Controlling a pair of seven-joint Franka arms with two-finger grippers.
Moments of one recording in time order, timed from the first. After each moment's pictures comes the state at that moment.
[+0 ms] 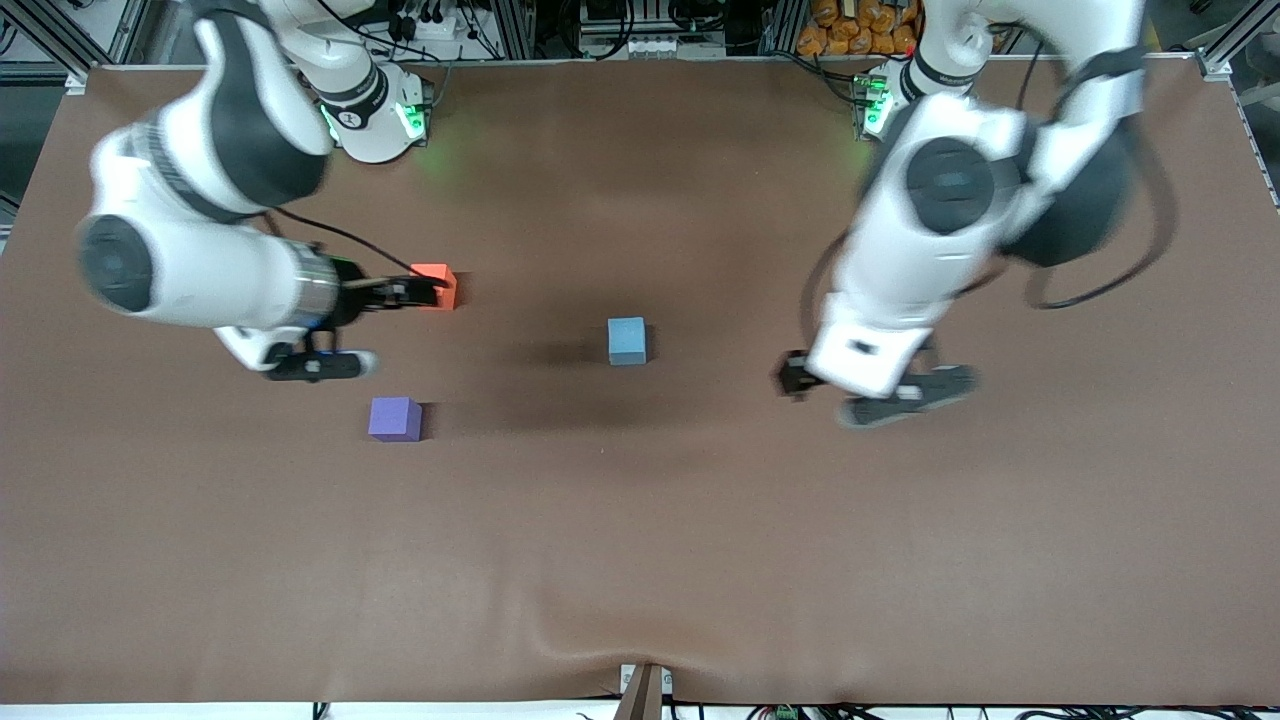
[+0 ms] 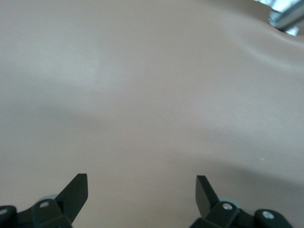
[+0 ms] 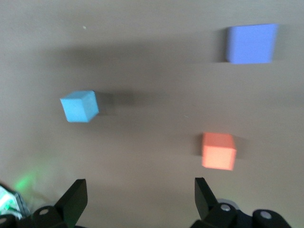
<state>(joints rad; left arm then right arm) -0.49 0.38 0.08 -1.32 0.02 1.76 -0.71 0.26 0.24 0.07 -1.66 0.31 1.68 0.30</state>
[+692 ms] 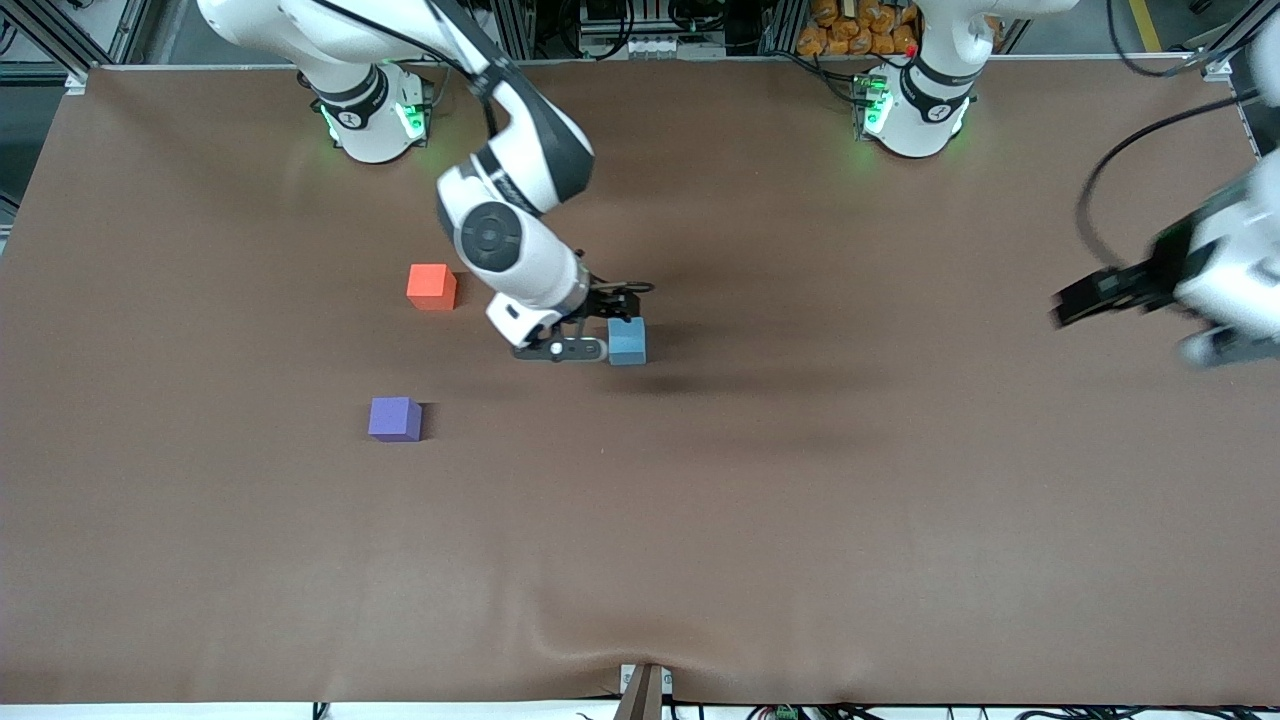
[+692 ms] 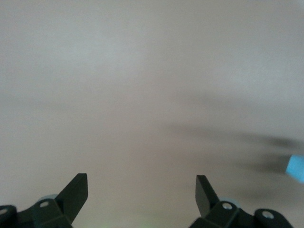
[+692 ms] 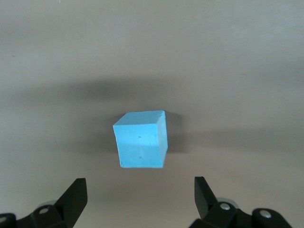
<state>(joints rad) -0.10 0.11 0.08 -1.45 -0.03 1.50 -0.16 0.64 0.47 0.07 -1.77 0.29 2.25 0.56</state>
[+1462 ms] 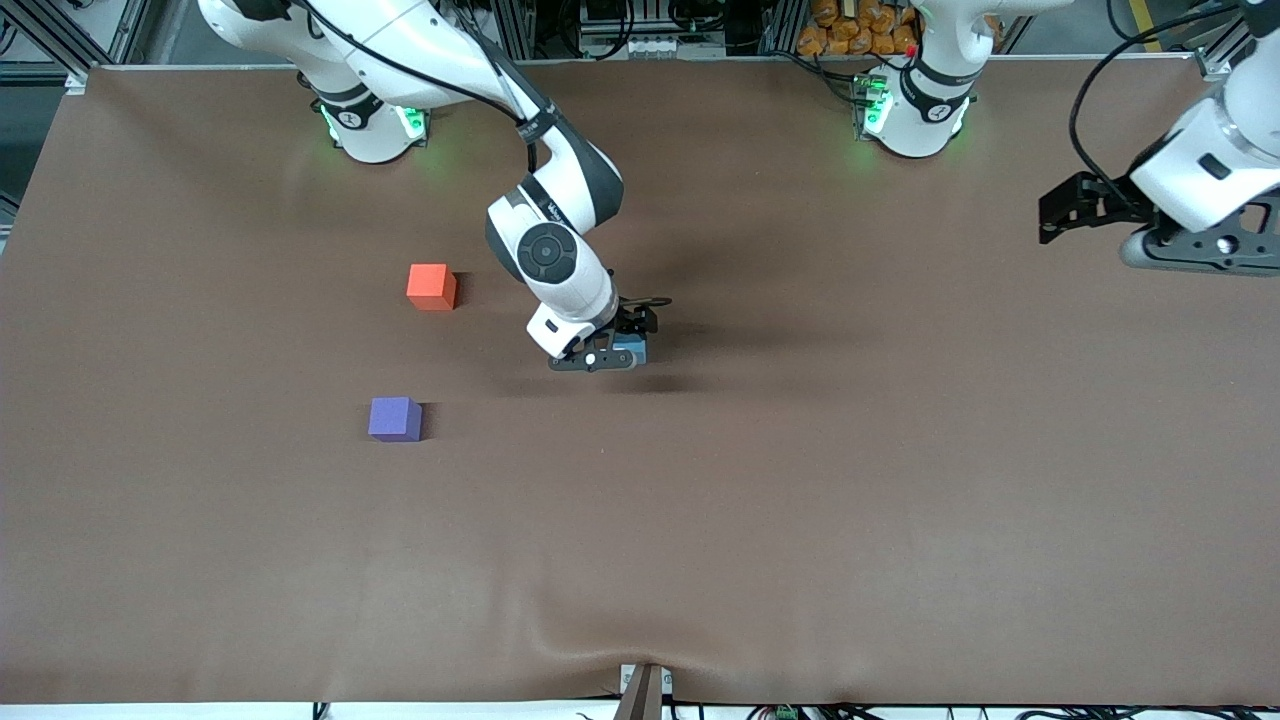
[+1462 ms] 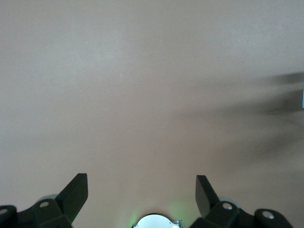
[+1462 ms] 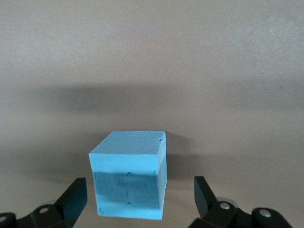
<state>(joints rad) -0.05 -0.03 -0.10 -1.59 0.01 1.47 -0.02 0.69 0.60 0.07 -1.77 0.21 2.39 0.60</state>
